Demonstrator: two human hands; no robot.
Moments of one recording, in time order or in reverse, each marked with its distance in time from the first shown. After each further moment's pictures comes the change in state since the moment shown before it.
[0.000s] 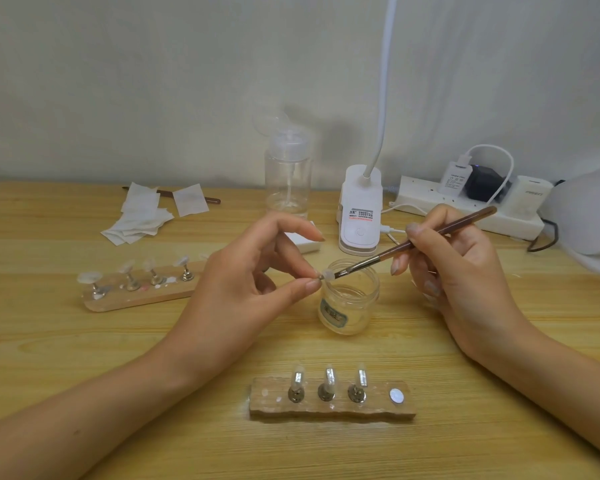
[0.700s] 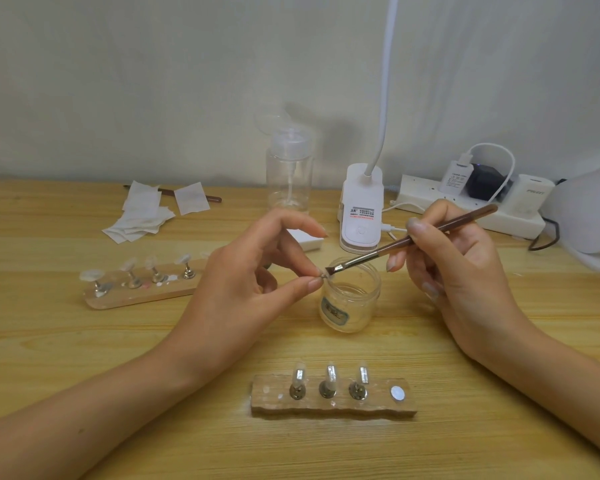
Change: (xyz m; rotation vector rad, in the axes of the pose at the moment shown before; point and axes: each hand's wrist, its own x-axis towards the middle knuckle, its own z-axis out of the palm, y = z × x) left_hand -0.001 0.002 0.002 0.059 0.030 0.045; right_hand -0.002 -0.002 0.004 0.031 -0.095 -0.058
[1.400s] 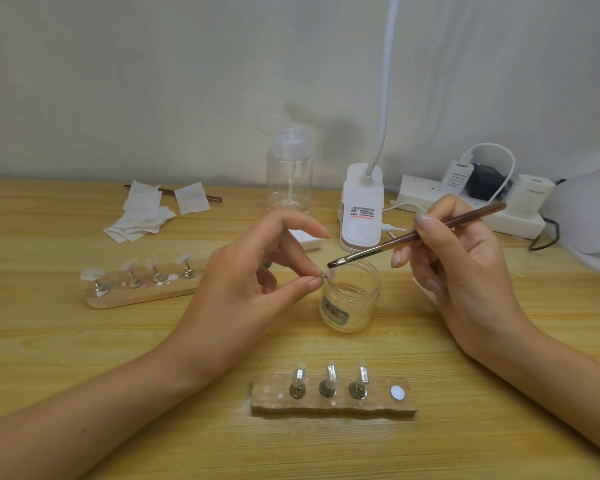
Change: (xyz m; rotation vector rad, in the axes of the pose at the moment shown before) left_hand 0.000 0.001 0.000 0.020 0.003 0.011; right_hand 0.001 0.001 -0.001 0.027 -0.001 -0.040
